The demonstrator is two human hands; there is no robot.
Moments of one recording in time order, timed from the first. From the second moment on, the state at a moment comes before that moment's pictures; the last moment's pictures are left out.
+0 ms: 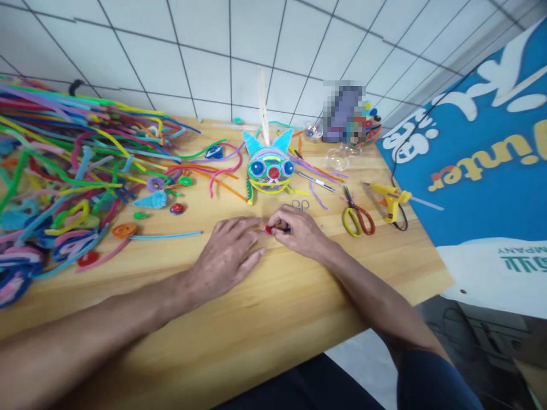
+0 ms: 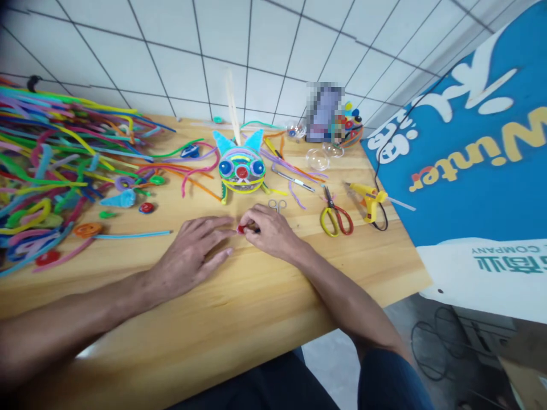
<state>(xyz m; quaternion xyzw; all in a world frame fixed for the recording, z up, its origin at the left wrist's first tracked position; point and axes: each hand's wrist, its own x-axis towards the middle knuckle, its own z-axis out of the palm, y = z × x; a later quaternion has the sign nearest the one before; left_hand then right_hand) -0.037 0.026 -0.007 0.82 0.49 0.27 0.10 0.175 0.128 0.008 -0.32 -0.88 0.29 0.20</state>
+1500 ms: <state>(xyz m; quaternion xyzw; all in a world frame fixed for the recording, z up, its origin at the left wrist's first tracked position) -0.042 0.038 -0.004 0.81 0.52 0.22 0.16 0.175 0.129 0.006 -0.32 -0.88 0.28 0.19</state>
